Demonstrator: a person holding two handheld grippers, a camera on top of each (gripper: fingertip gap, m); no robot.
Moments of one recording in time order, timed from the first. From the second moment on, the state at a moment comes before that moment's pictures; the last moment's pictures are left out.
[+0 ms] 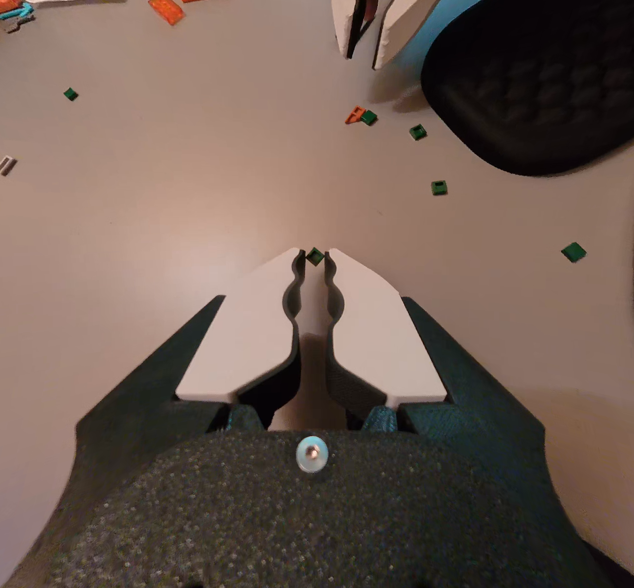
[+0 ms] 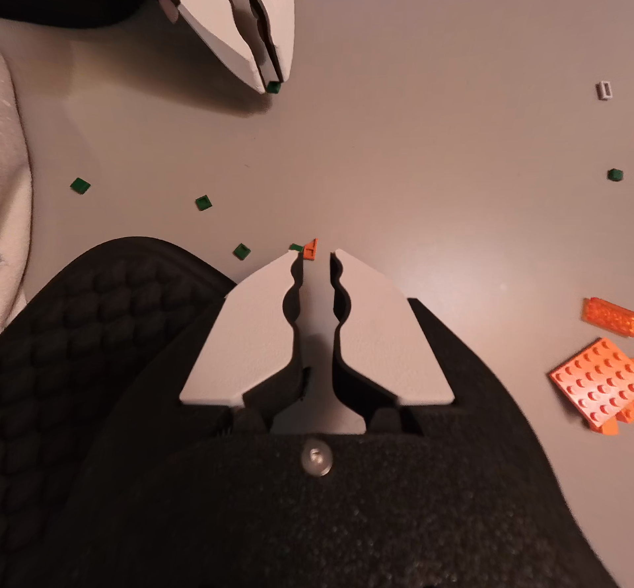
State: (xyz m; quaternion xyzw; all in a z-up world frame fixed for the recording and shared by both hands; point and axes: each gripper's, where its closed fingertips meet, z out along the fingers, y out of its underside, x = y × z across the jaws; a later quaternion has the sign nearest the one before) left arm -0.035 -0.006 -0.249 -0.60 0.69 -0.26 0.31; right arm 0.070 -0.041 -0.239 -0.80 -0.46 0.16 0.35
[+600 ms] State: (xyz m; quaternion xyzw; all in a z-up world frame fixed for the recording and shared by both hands) left arm 0.030 0.053 -0.260 -0.61 0.69 -0.26 0.29; right arm 0.063 -0.037 -0.251 -0.83 -0.43 0.17 0.30
